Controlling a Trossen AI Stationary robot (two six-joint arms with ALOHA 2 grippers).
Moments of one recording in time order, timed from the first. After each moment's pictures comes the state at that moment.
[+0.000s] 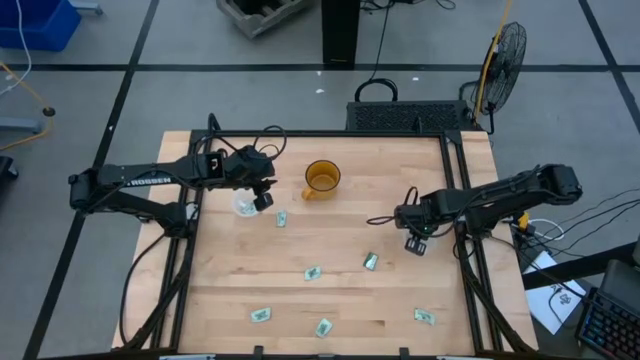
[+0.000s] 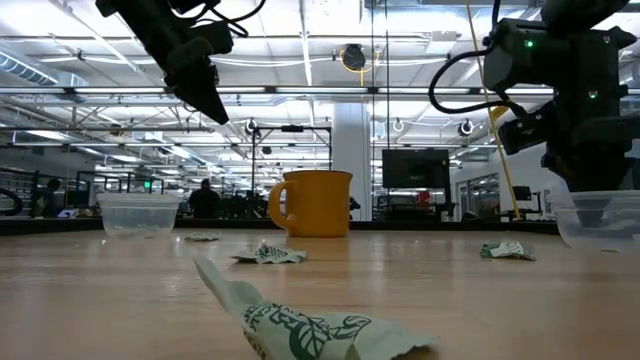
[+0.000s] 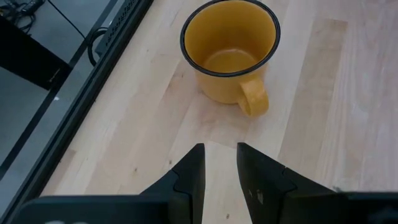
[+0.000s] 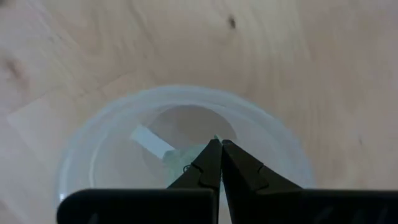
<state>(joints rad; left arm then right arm) 0.25 1.16 0.91 -0.58 -0.18 0.00 0.06 1.23 0.60 -0.90 0.00 0.51</state>
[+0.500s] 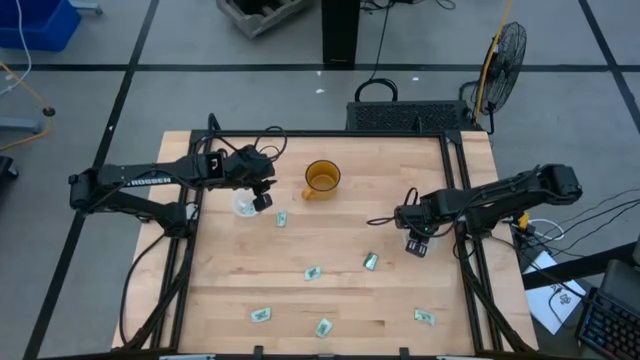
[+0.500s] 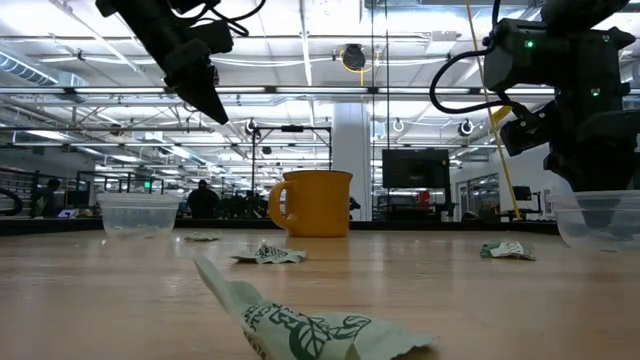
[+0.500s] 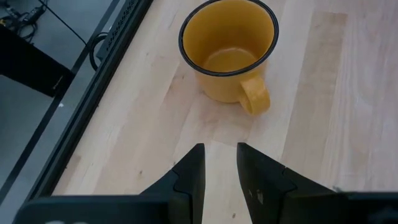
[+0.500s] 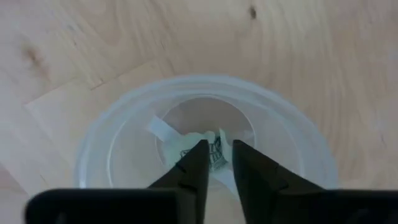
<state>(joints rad) 0.25 1.16 0.91 -0.58 -0.18 0.04 0.06 1.23 0.60 -0.90 -0.05 0.50</state>
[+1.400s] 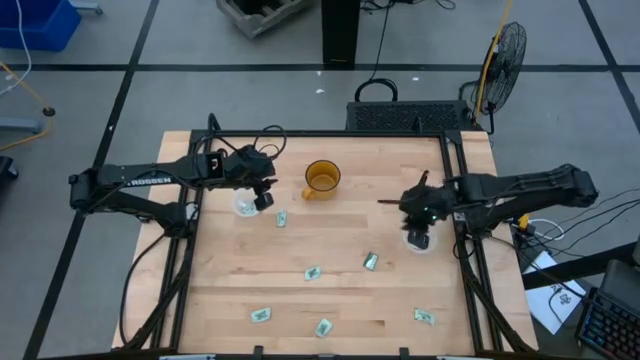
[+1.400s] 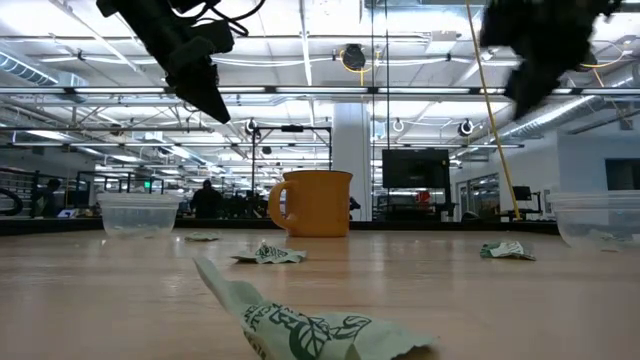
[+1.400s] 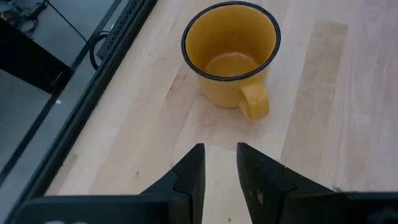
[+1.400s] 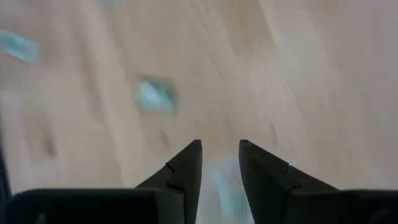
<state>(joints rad) 0.25 1.16 0.91 -0.57 -0.18 -0.01 0.06 0.98 0.81 -0.85 -0.05 0.38</state>
